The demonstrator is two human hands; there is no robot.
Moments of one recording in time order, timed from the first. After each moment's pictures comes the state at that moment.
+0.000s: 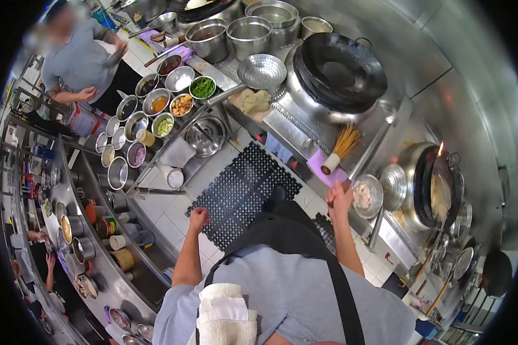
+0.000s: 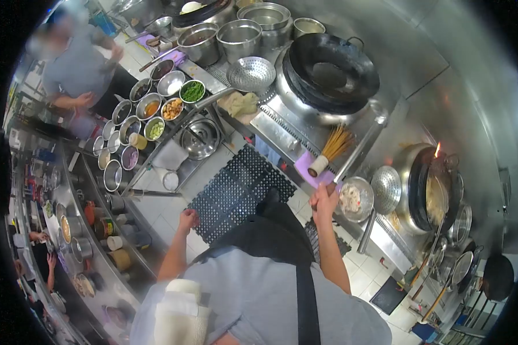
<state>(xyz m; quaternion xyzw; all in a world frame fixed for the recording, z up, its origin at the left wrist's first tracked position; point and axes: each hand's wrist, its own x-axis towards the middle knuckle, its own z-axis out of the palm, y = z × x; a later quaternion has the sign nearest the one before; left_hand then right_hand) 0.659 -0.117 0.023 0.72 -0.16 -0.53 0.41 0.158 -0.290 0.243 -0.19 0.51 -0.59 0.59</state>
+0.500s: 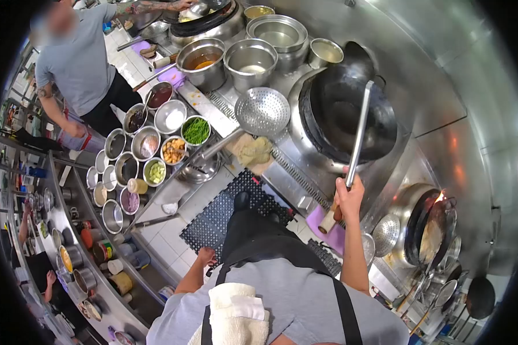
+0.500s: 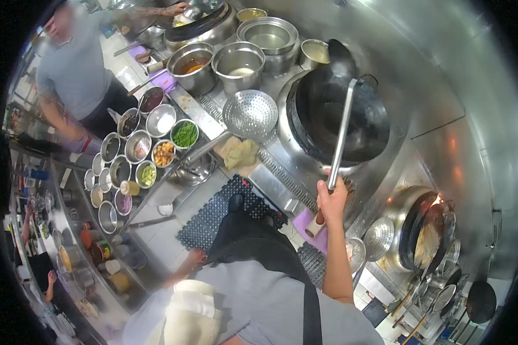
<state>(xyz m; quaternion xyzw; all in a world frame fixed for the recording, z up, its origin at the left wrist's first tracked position) 0.642 -0.161 -0.024 0.74 -0.06 -0.64 0.19 0.210 -0.521 0.338 -0.47 0.58 -0.49 0.46</state>
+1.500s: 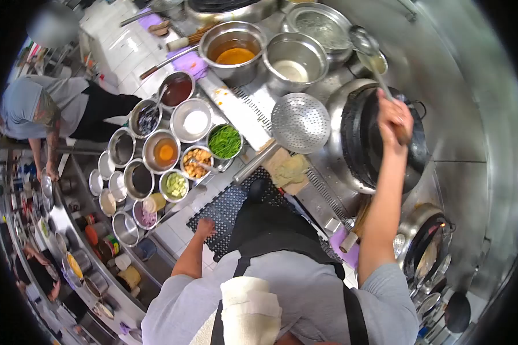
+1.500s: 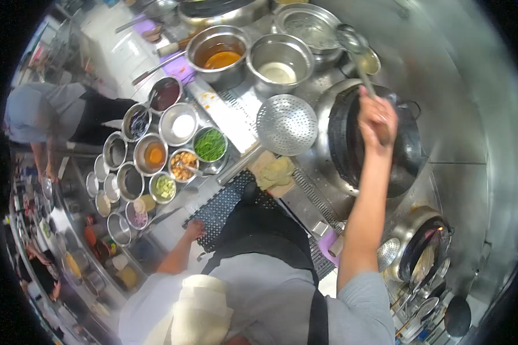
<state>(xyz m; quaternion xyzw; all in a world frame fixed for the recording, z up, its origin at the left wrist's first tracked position) 0.775 -0.292 -0.045 0.70 -0.05 -0.65 0.30 0.325 -0.835 0.402 0.07 0.02 -0.43 0.90</state>
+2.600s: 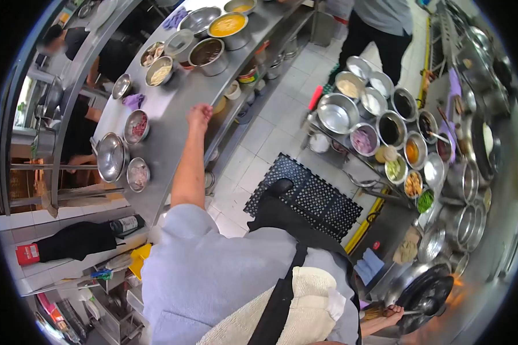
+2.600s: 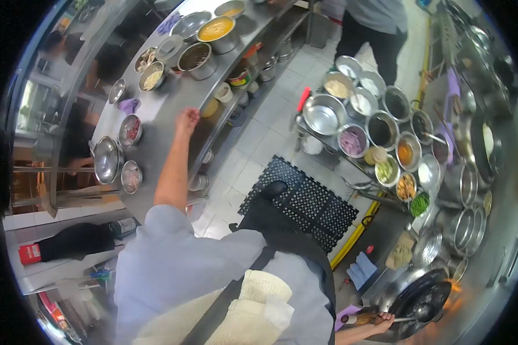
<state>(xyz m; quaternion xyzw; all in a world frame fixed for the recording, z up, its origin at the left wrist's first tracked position) 1.029 0.244 0.145 0.51 0.29 0.07 0.81 0.263 -0.502 0.285 -0.36 0.57 -0.47 0.58</state>
